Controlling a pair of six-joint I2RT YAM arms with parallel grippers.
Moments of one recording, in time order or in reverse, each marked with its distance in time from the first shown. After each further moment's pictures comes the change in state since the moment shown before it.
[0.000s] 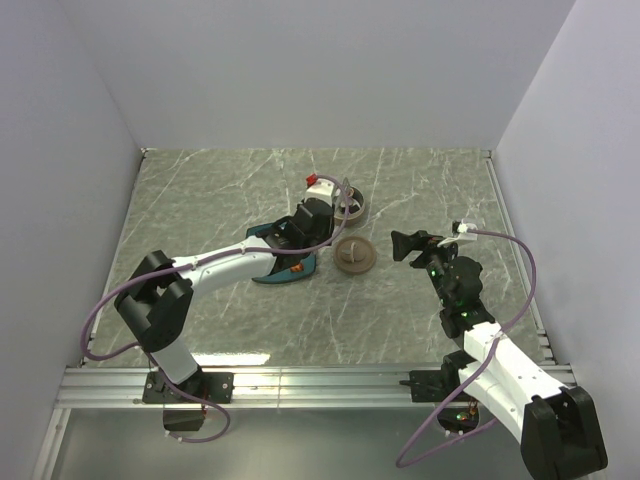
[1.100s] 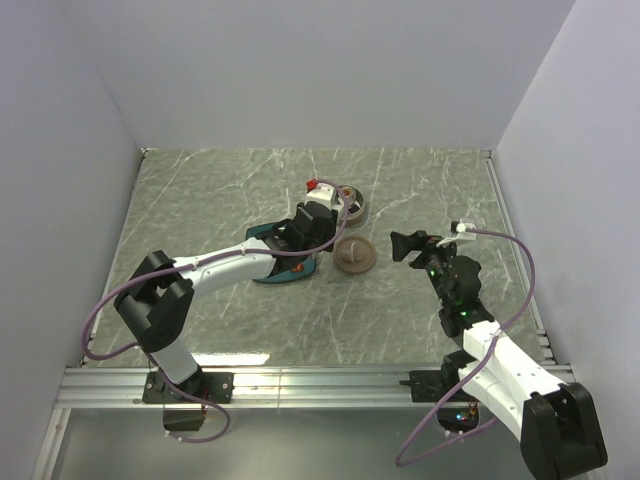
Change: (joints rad) left arm 0.000 0.000 -0.025 -0.027 0.033 -0.009; right arm 0.000 0.018 0.000 0.000 0.000 0.000
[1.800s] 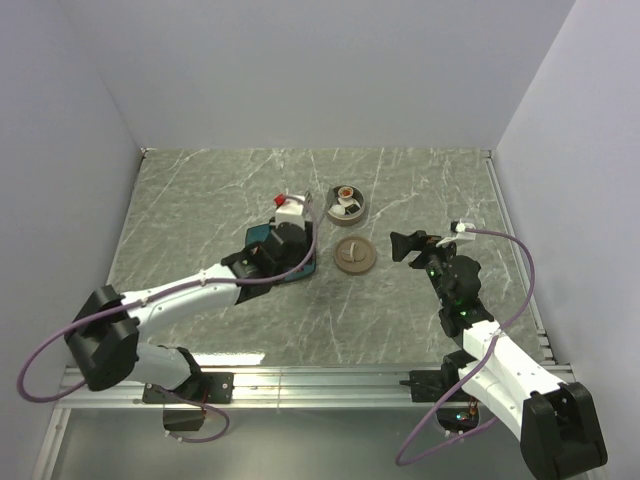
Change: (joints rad) left arm -0.039 -0.281 -0.207 0.020 -0.111 -0.062; right arm 0.000 0.005 0.000 0.001 -0.002 0.000
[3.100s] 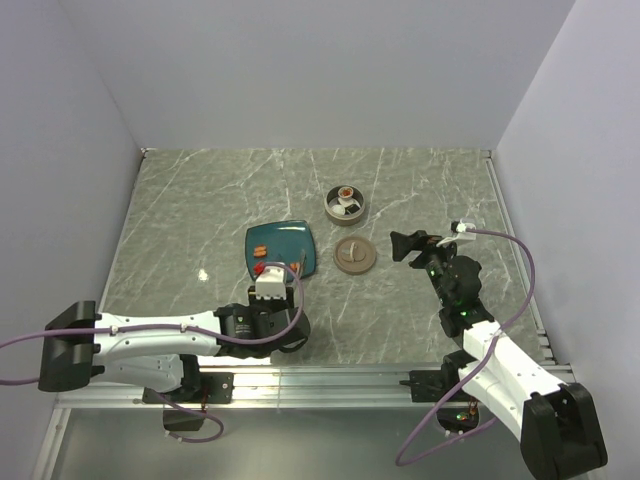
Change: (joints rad) left arm -0.455 -0.232 -0.234 -0.572 -0.357 -0.674; right arm 0.000 -0.004 0.000 0.004 -0.001 0.000
